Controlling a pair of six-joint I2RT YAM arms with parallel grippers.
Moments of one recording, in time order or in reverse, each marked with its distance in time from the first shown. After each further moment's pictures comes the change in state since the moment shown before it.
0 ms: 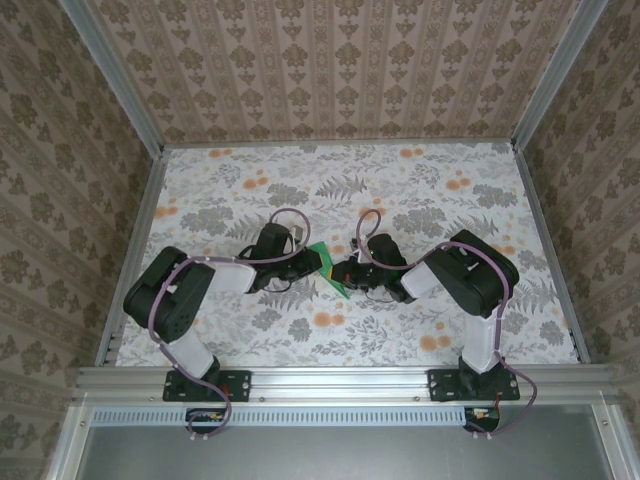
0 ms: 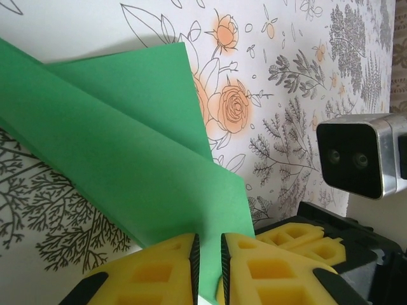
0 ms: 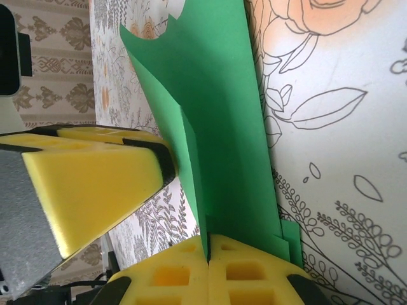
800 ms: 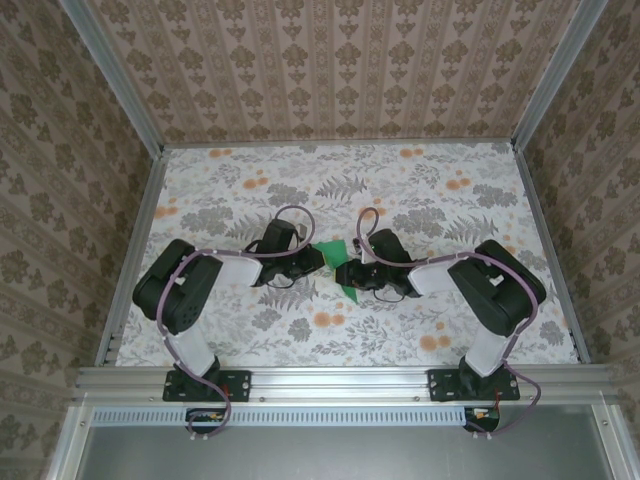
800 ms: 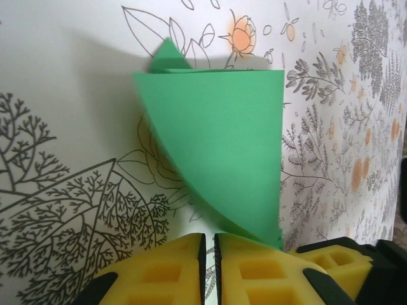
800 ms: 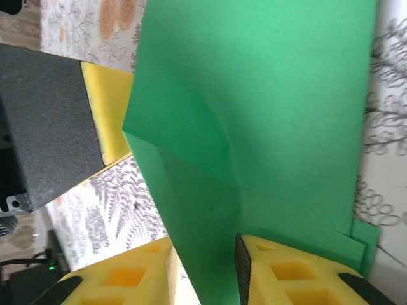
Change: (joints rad) left arm -0.005 0.069 0.077 -0.064 -0.005 0.000; right arm 0.004 -0.189 0.032 -0.421 0.090 -0.295
